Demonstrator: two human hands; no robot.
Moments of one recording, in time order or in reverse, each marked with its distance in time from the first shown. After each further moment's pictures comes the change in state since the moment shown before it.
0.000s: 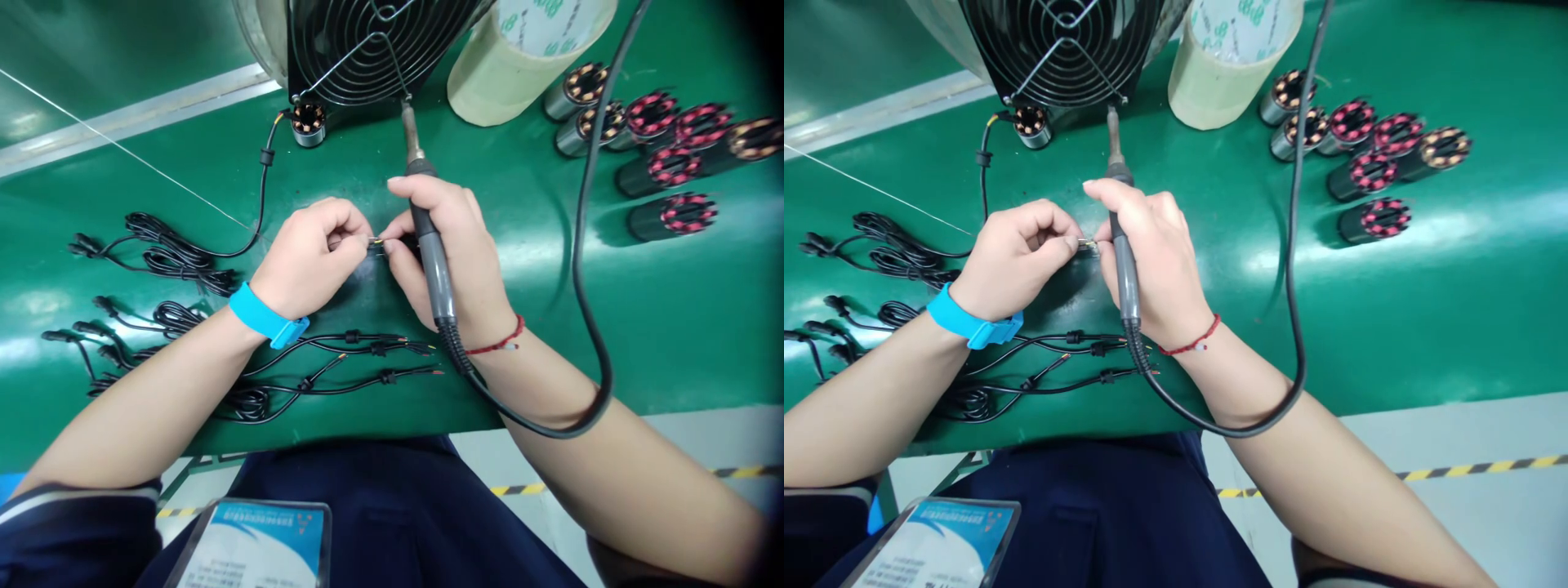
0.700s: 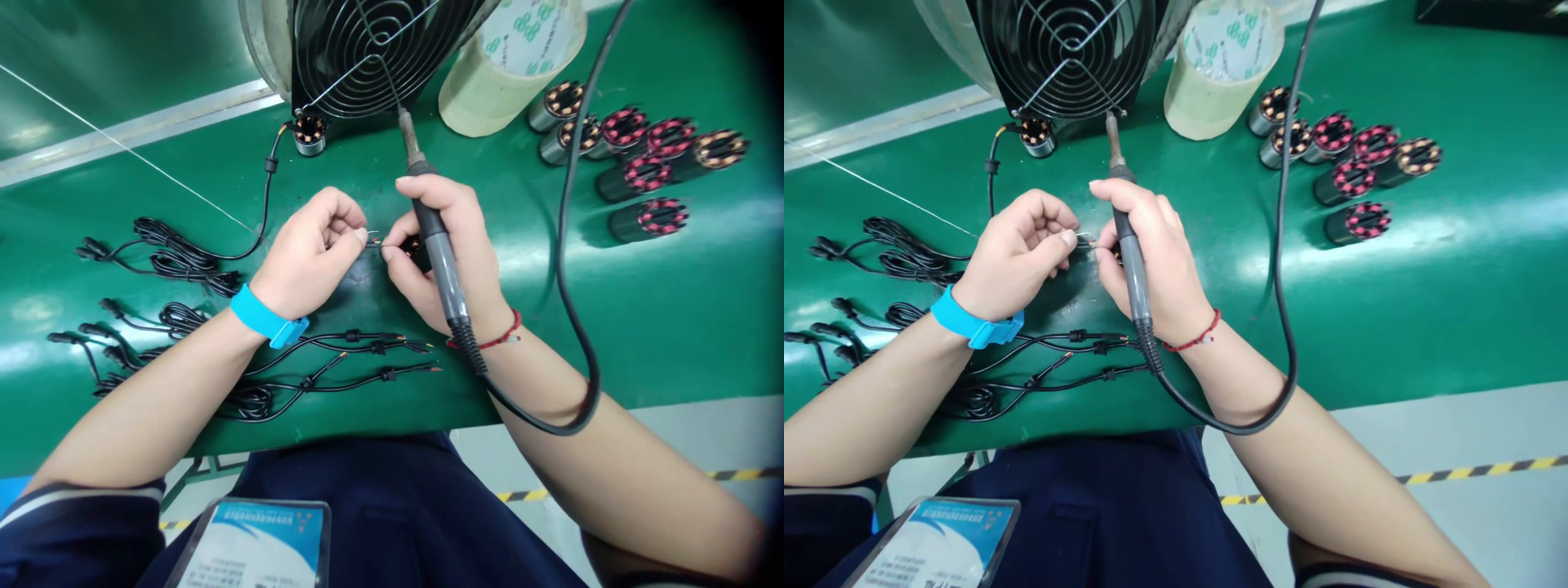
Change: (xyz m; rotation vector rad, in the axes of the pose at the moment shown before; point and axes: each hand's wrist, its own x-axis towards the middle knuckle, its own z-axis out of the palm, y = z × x) left_hand -0.001 -0.002 -0.001 -0.153 0.045 -0.003; right_hand 0.000 -0.001 0.001 0.164 0.009 0.049
